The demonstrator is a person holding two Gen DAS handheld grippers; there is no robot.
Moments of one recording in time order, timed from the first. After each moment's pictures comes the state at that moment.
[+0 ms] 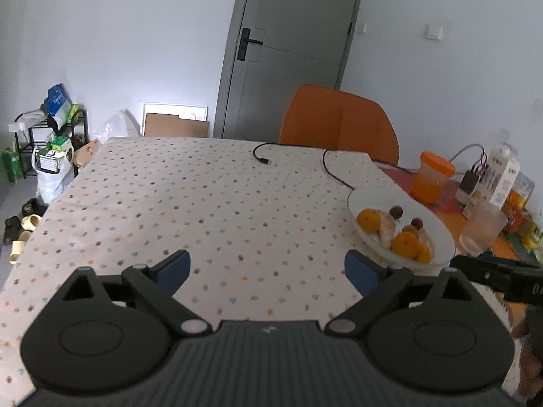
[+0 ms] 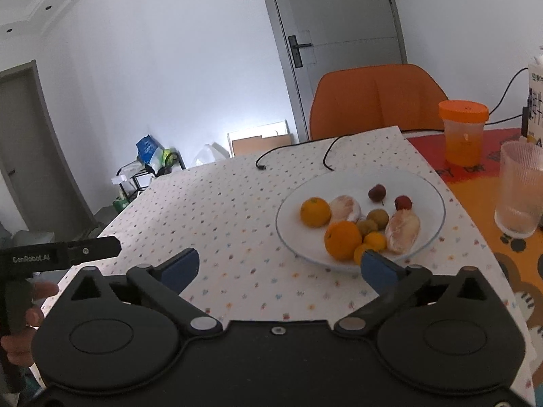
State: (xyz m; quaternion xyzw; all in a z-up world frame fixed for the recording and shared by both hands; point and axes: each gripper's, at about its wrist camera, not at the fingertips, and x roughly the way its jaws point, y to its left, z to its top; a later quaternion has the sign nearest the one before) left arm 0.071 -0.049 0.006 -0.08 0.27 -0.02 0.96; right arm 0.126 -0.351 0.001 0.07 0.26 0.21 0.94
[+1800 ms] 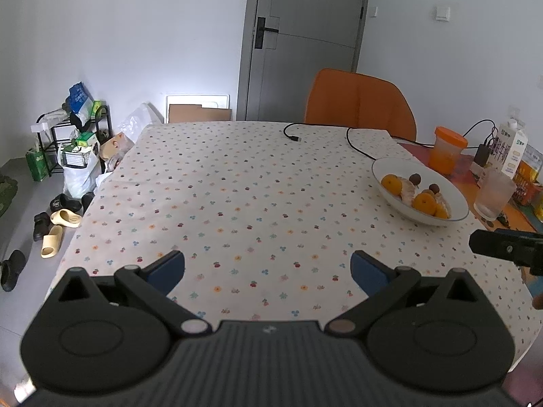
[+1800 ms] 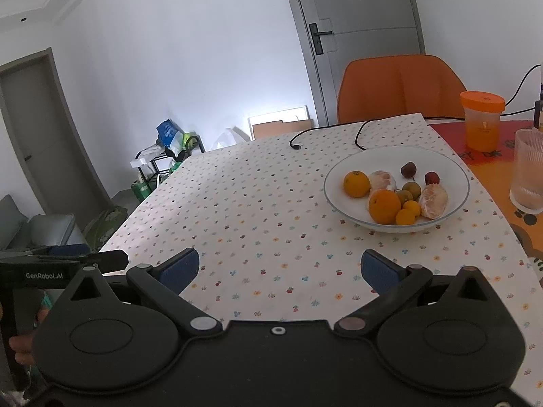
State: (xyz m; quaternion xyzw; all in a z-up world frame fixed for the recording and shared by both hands) left arm 0.016 -0.023 0.008 -0.05 0.30 0.01 0.95; right arm 0.077 -0.321 0.012 0.07 0.28 0.23 0.93
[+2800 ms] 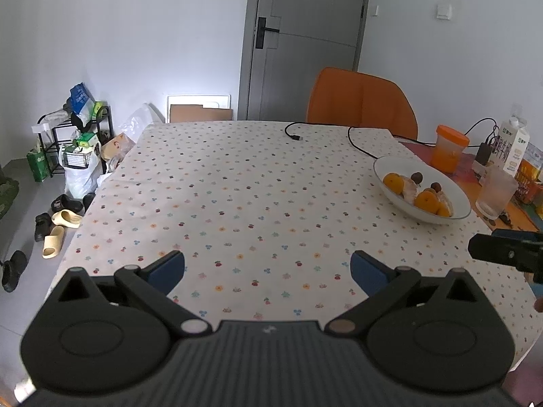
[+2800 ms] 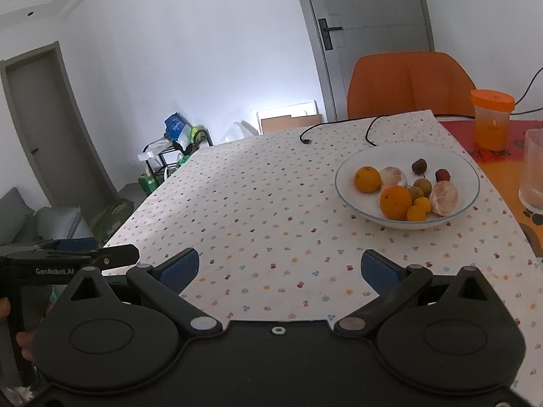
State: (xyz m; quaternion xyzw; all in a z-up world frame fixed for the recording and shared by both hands) left arm 0.015 -0.023 0.007 -0.05 0.30 0.01 0.95; right arm 0.074 -0.315 0.012 0.06 0.29 0.25 0.92
